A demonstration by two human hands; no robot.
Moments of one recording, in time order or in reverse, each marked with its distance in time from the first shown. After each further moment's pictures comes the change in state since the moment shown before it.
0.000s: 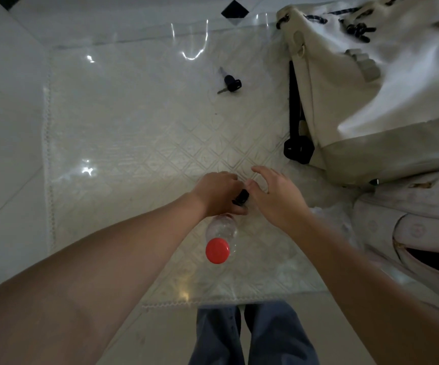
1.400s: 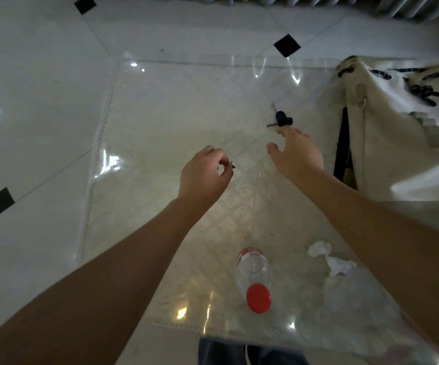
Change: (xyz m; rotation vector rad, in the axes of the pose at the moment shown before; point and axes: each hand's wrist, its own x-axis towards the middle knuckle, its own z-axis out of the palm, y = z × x) left_hand -0.046 -0.080 -0.055 -0.417 0.731 -0.557; right_hand 0.151 -0.078 -0.012 -0.297 0.142 -0.140
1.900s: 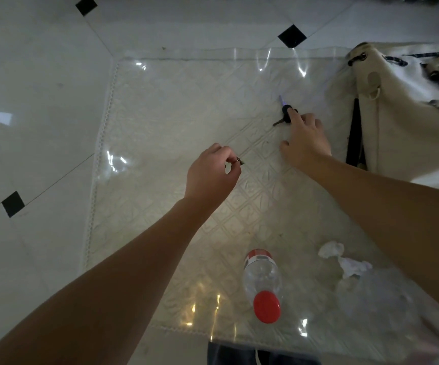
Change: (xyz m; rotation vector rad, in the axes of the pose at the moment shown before) left_hand 0.005 0.001 0.009 -0.020 0.012 0.035; right_hand 0.037 0.028 0.023 -0.067 -0.024 -0.055
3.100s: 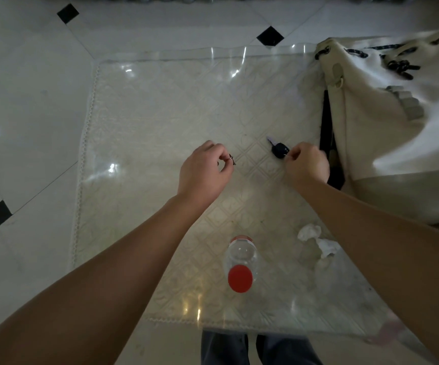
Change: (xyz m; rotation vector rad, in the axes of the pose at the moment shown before) left_hand -0.018 0.032 0.006 0.030 -0.004 0.047; right_hand -0.073 0.037 0.003 0.213 0.141 0.378
